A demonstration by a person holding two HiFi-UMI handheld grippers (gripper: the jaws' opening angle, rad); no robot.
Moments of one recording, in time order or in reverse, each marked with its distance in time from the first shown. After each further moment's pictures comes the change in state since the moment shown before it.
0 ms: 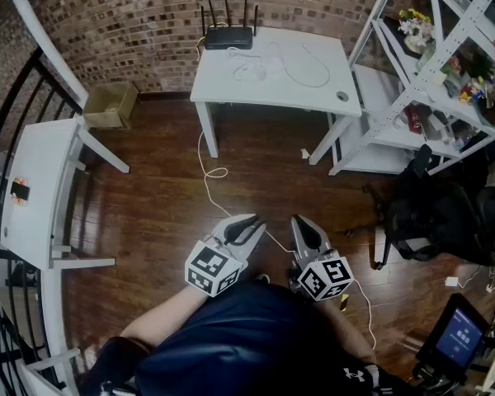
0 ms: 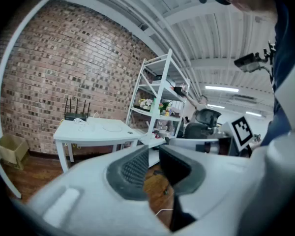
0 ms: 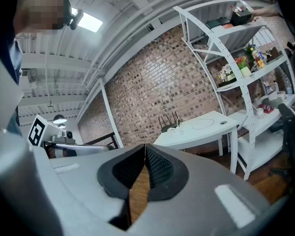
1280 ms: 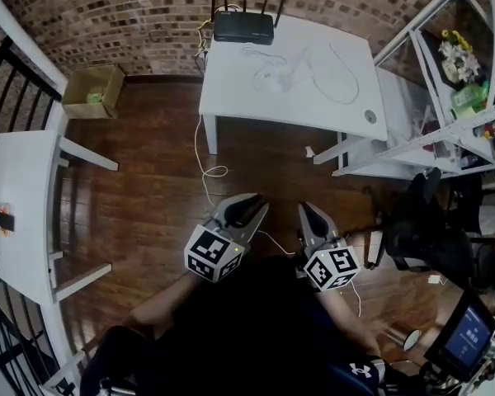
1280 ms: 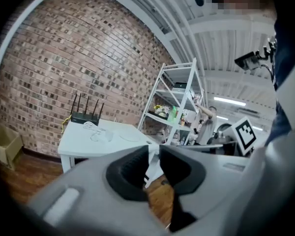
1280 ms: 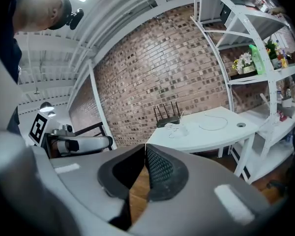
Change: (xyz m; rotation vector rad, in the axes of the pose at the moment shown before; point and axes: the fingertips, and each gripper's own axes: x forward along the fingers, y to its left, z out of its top) left arm 0.069 0.226 0.065 -0.116 -0.048 -0.028; right arm 0.220 -0.039 0.019 -0.066 0.148 -0.099
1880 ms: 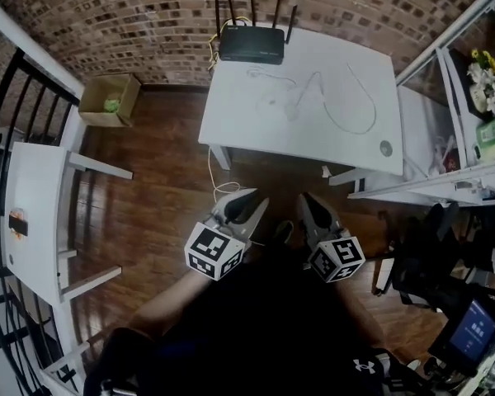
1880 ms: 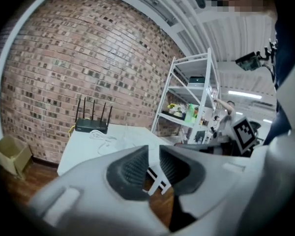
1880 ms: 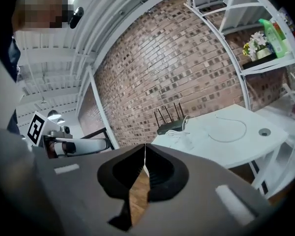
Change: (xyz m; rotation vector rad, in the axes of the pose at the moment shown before) left arm 0.106 0.071 0.048 0.023 0.010 0.146; right arm 0.111 -0.086 0.060 0.048 -0.013 0.132
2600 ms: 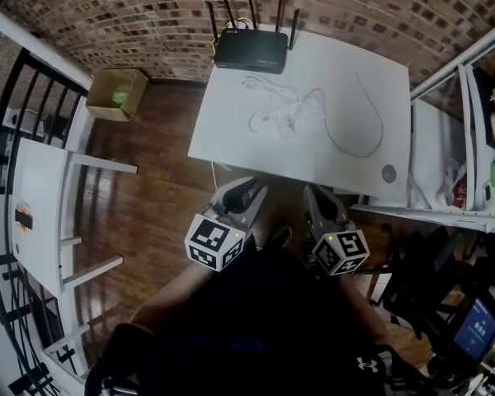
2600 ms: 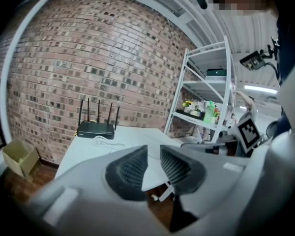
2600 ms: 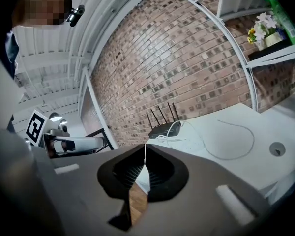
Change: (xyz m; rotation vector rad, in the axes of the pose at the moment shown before) left arm 0.102 0.048 0.037 -0.003 0.020 0.141; right arm 0.065 -0.098 0.046 0.019 0.044 0.042
